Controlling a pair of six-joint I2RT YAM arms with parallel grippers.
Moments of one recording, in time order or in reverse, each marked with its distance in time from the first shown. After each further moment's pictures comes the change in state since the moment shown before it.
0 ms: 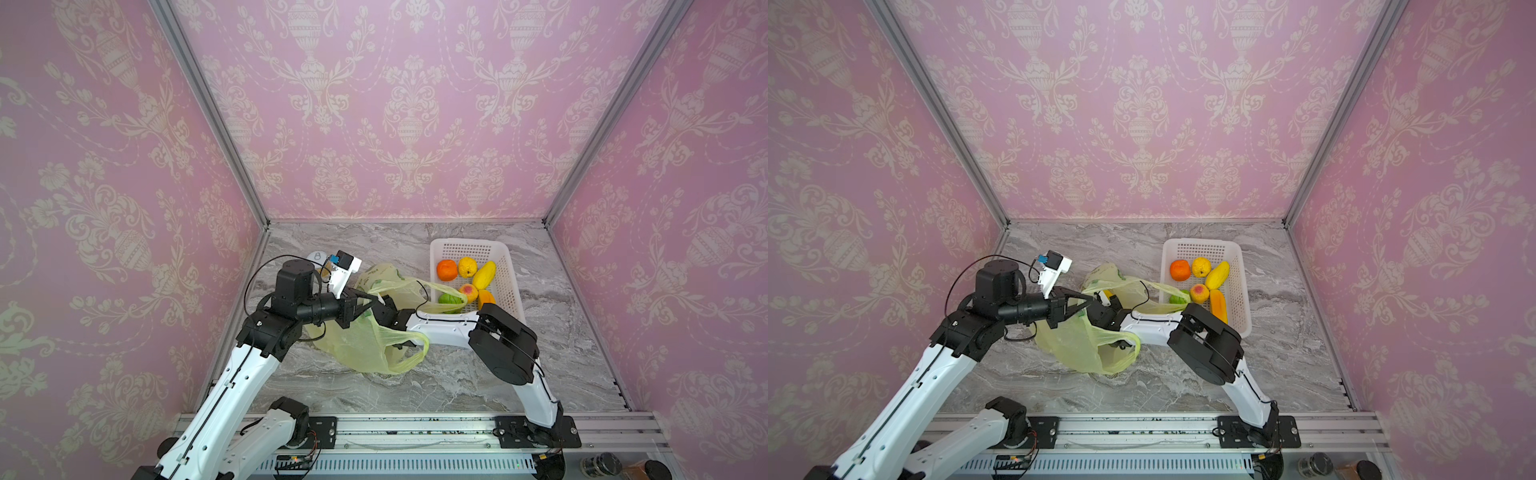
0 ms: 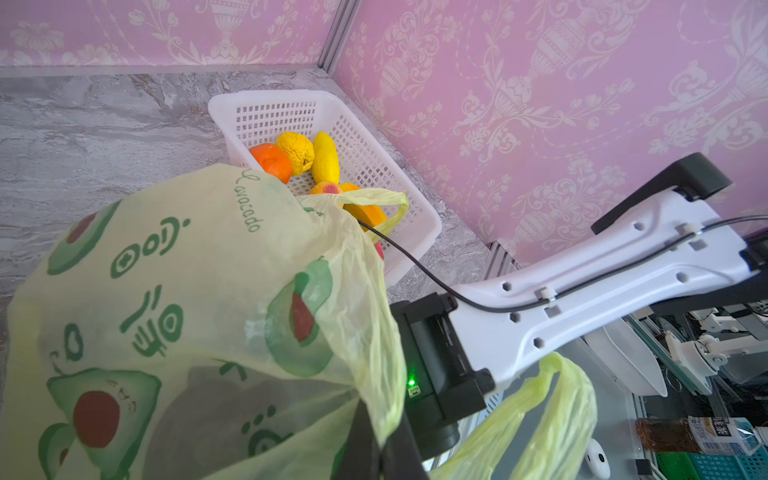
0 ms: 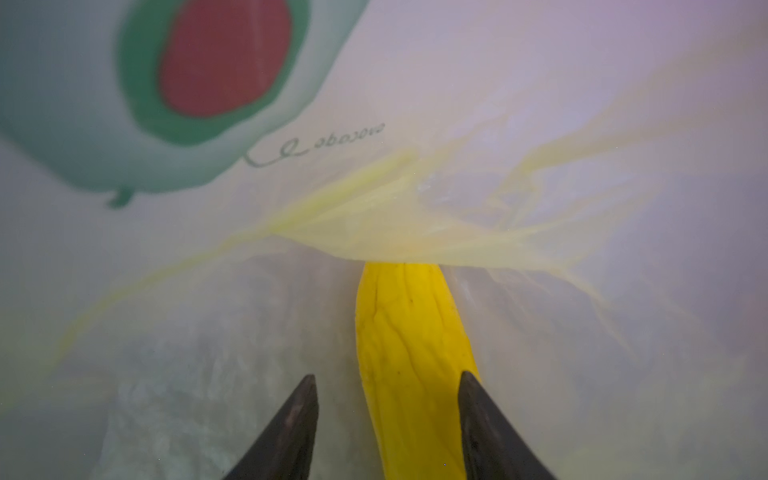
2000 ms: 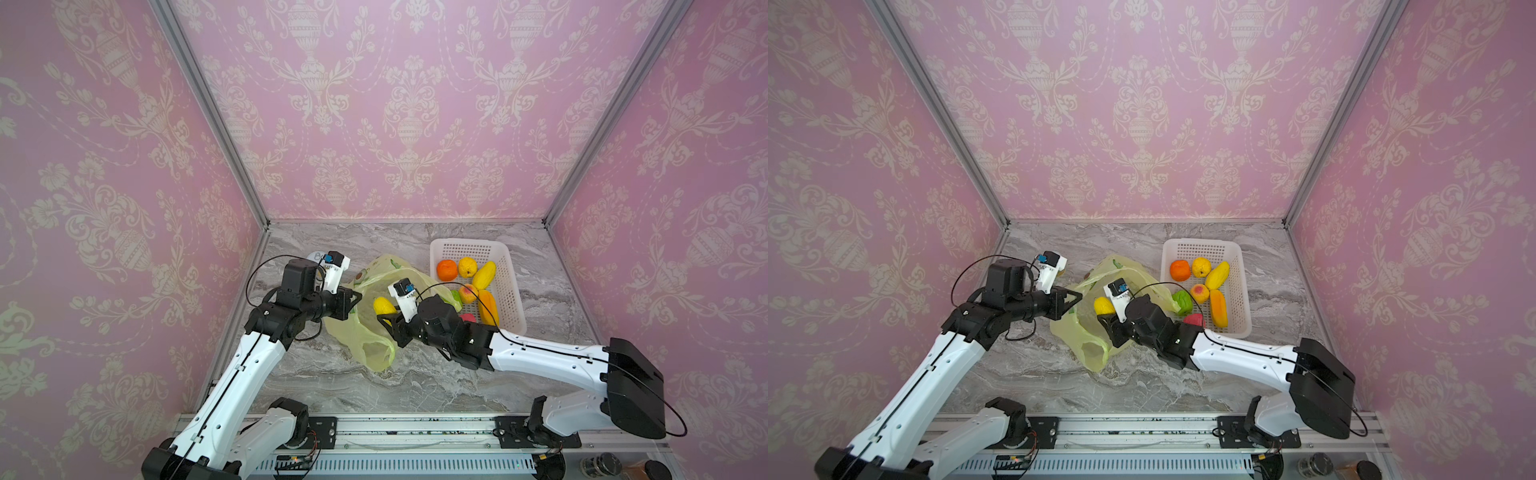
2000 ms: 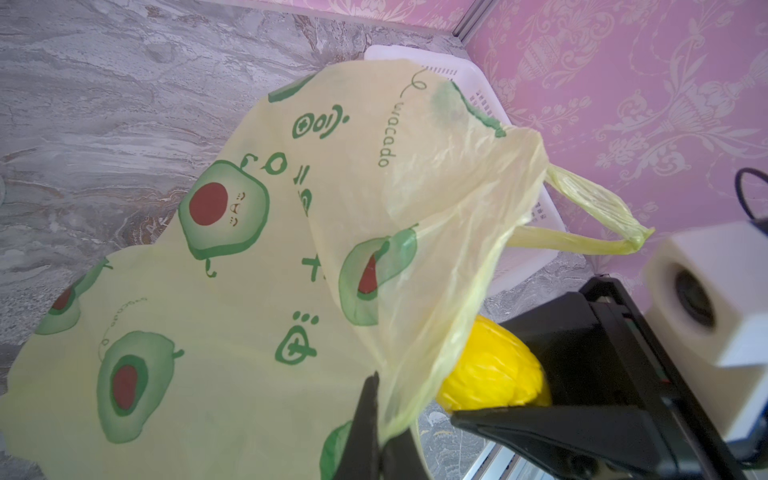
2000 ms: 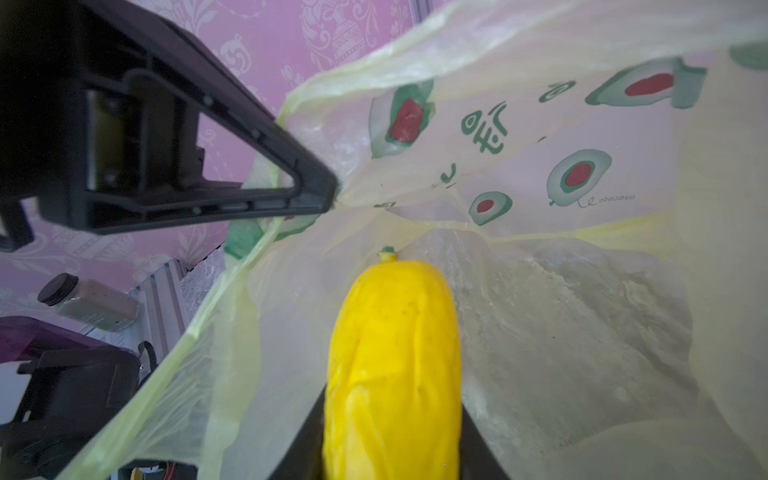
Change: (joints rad) left arm 0.067 0.094 -0.011 -0.100 -0.283 -0.011; right arm 0.021 -0.770 -0.565 0.203 -0.512 0.013
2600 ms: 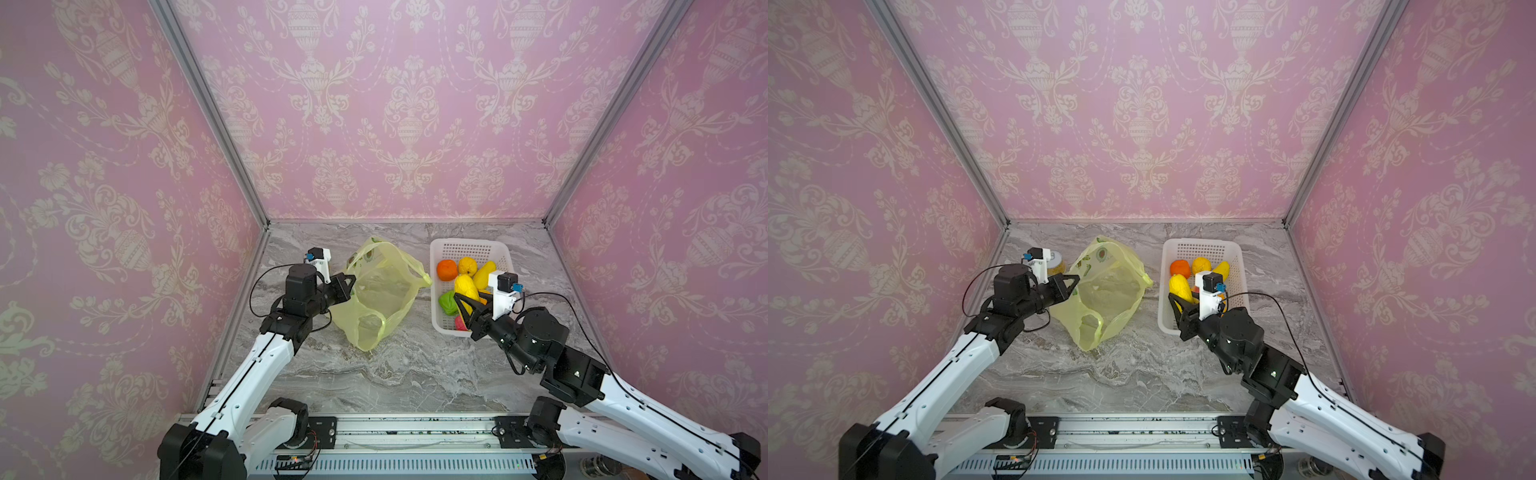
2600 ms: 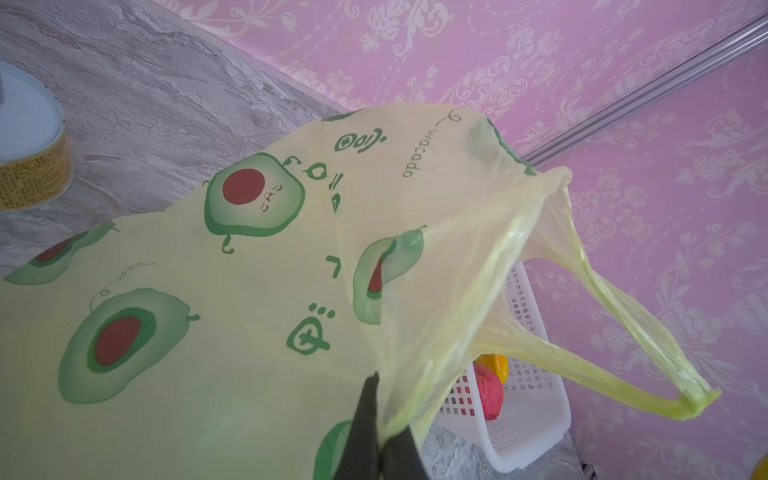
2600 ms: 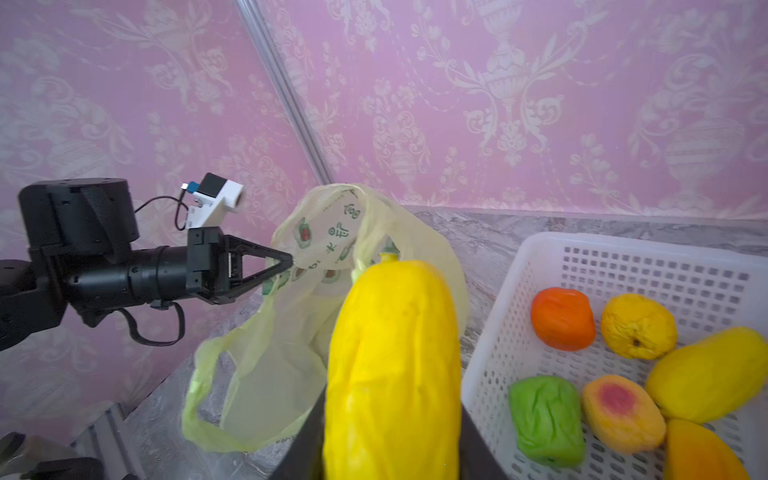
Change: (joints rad) left arm 0.043 0.061 -0.268 0.620 -0.158 -0.444; right arm -0.184 -0.691 -0.225 -0.250 0.265 0.012
